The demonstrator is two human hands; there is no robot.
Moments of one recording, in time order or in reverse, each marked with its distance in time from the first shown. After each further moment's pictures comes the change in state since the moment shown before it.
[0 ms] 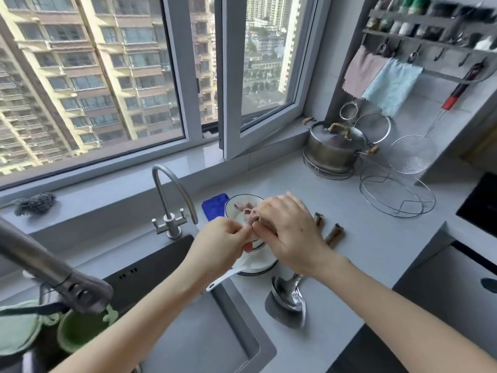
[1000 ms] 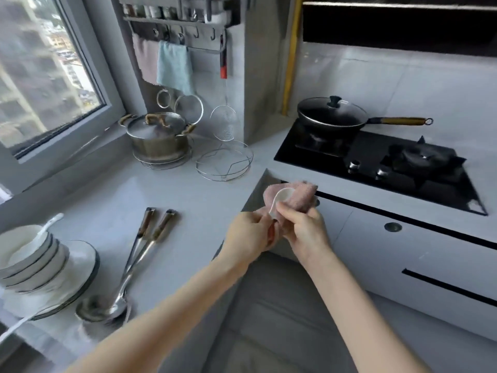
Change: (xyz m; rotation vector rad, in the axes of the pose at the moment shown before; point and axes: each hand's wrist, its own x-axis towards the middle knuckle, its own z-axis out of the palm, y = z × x) left_hand -0.057 0.203 0.363 -0.300 -0.457 0.083; right_hand -0.280 0.172 -0.216 1.310 0.891 1.274
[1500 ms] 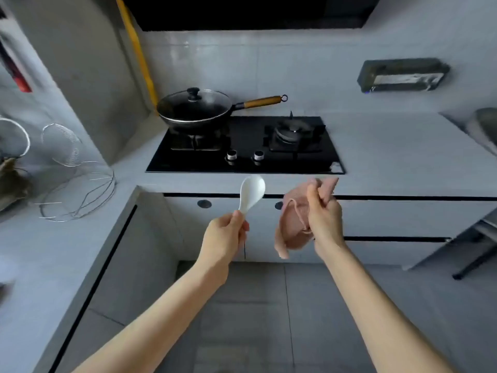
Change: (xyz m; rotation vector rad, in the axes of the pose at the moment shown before) left_hand 0.043 0.032 0.280 0.047 -0.210 -0.013; right_hand 0.036 -0.146 -0.312 -0.415 0.699 -0.317
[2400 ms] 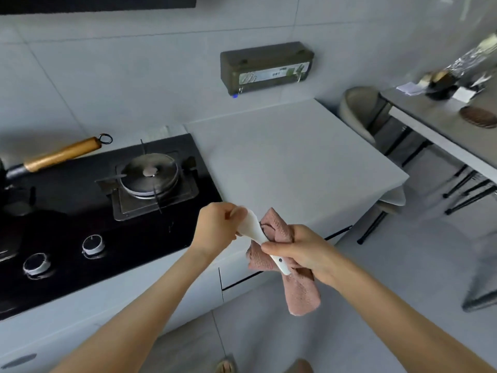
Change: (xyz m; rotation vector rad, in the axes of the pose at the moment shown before) left_hand 0.296 0.102 0.347 0.456 -0.455 0.450; right_hand 0.312 0.004 -0.161 -0.133 -0.360 0.342
